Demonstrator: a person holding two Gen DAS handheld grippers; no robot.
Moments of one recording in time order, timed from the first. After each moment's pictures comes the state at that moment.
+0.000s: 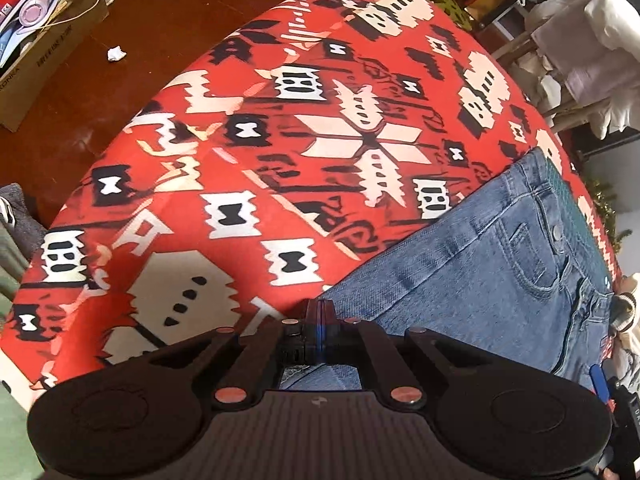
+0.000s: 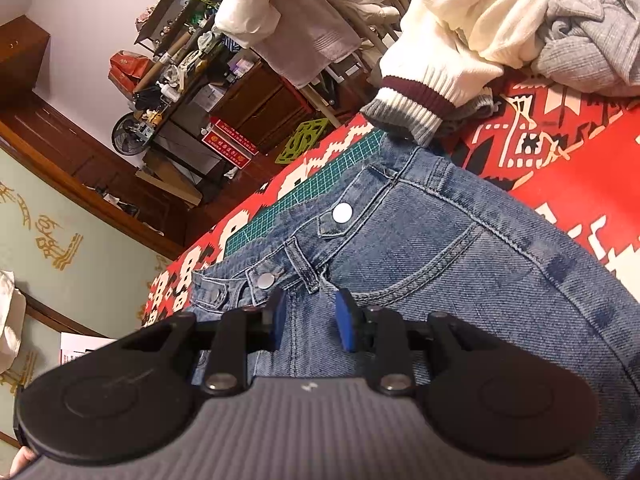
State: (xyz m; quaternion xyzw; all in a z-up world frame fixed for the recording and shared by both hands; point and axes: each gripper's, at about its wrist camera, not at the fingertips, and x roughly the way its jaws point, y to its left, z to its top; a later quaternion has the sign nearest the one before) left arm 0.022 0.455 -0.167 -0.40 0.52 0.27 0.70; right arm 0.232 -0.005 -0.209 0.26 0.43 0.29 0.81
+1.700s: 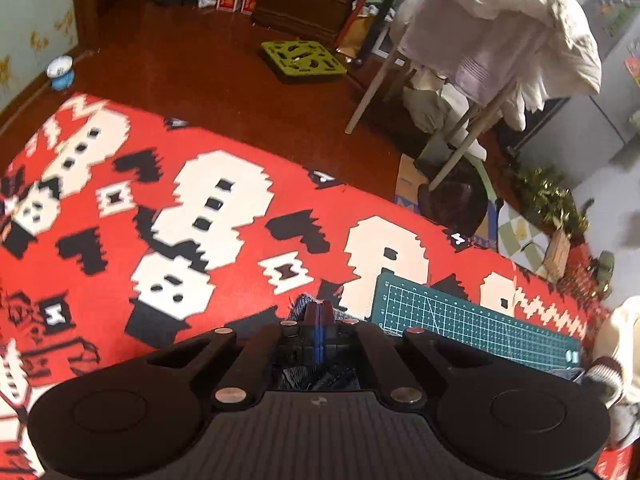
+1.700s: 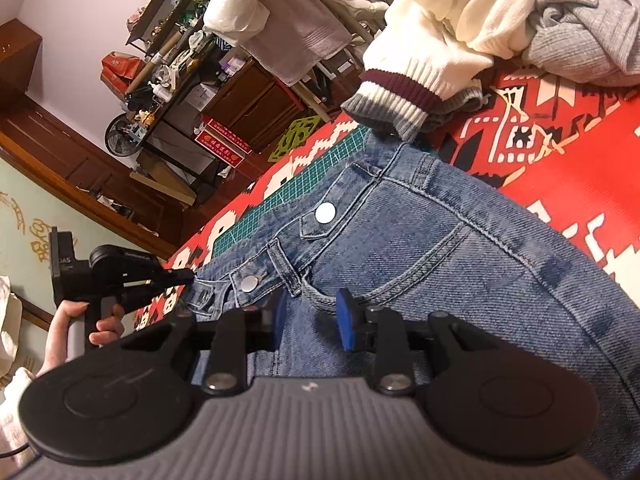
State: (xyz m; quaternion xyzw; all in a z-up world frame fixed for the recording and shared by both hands) left arm 0.272 0.406 -0.166 -0.26 0.44 0.20 0.83; right arm 0.241 -0.009 -0.217 0.27 0.44 0.28 0.81
